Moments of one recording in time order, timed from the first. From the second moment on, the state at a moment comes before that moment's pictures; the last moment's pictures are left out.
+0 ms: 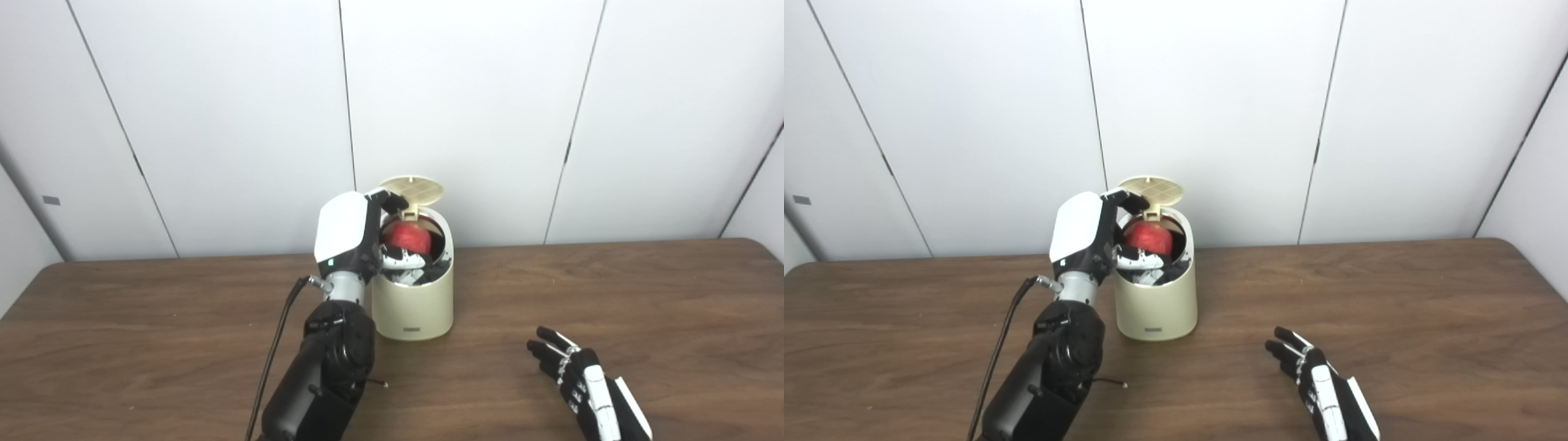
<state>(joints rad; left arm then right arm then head) -0.64 0.00 -0.31 0.21 0.79 0.34 0.23 0.08 -0.09 -0.02 -0.21 0.12 0.08 0.08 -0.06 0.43</state>
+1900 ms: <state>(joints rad) -0.41 -0.08 -0.09 -0.14 0.54 0.27 0.26 0.08 -0.11 -0.02 -0.22 0.13 0.11 0.09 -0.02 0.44</state>
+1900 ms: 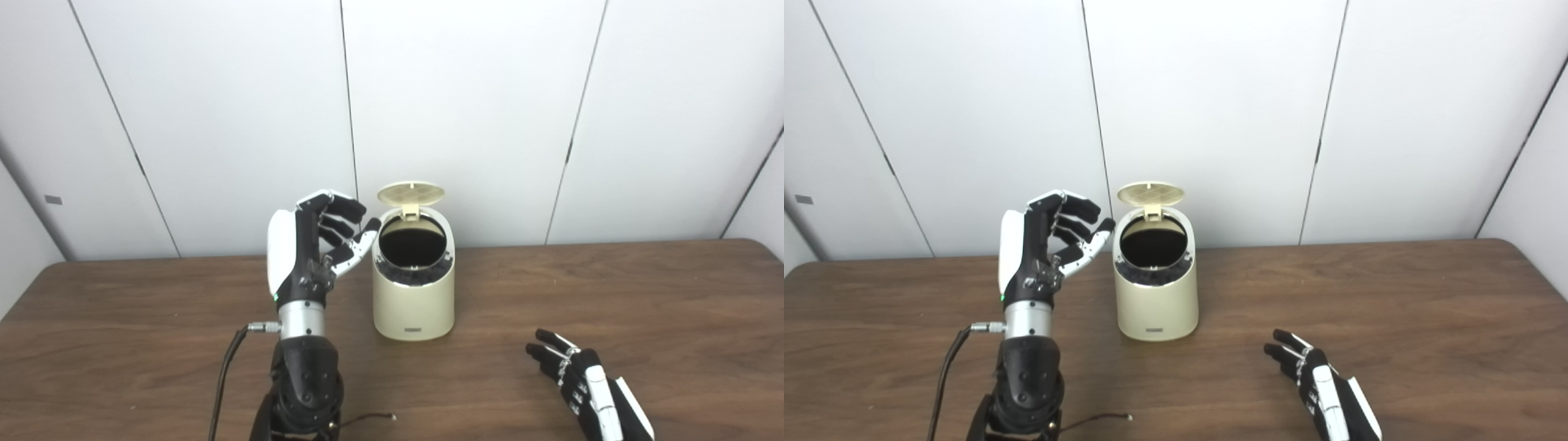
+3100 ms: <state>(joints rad) 0.00 0.05 0.07 -0.22 -0.07 0.17 -0.09 -0.29 -0.20 -0.01 -0.26 0.06 0.31 0.09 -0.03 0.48</state>
